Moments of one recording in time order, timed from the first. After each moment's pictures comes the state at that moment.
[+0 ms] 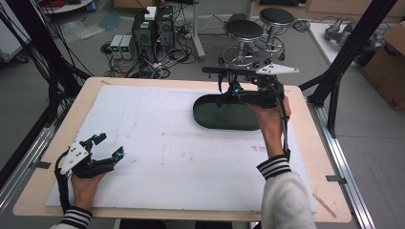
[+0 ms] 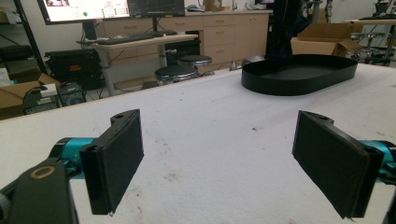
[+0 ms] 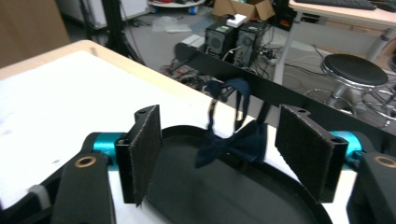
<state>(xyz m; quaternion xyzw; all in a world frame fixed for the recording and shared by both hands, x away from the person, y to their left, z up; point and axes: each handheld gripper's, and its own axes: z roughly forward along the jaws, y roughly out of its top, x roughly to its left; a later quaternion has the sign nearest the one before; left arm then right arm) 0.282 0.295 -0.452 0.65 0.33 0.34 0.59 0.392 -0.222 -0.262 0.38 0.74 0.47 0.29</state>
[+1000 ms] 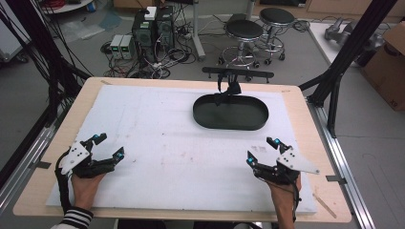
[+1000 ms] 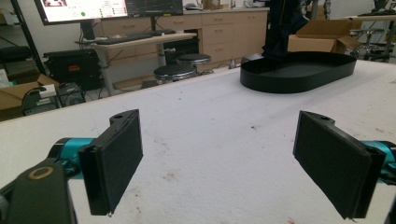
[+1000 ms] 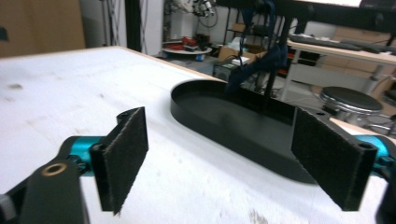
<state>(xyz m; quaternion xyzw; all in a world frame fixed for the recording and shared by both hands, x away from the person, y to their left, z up) 0.281 0.293 -0.452 0.66 0.32 0.34 0.59 0.255 -0.273 -0.413 0.34 0.69 0.54 0.34</state>
